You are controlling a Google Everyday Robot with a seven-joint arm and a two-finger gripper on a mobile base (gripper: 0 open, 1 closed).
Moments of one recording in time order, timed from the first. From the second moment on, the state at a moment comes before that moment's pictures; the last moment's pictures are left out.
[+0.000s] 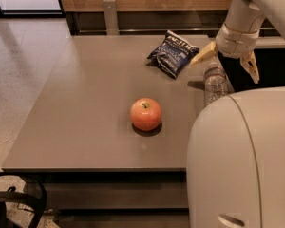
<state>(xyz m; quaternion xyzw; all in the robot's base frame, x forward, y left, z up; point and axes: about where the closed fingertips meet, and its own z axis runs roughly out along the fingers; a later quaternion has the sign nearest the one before) 0.620 -0.248 0.852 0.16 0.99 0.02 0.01</state>
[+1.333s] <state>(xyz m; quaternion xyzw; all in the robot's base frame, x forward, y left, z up) 0.627 -0.246 0.821 0.14 0.99 0.04 0.00</state>
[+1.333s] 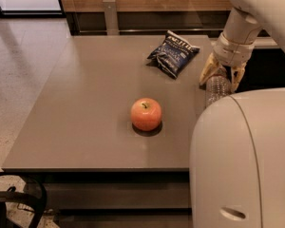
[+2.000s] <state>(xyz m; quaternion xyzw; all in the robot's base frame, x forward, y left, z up) 0.631 -0.245 0.818 0.14 0.99 0.04 0.00</state>
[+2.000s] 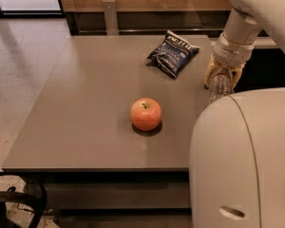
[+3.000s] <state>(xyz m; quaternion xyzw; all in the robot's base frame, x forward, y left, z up) 0.633 -0.246 0.820 0.14 0.99 0.04 0.01</state>
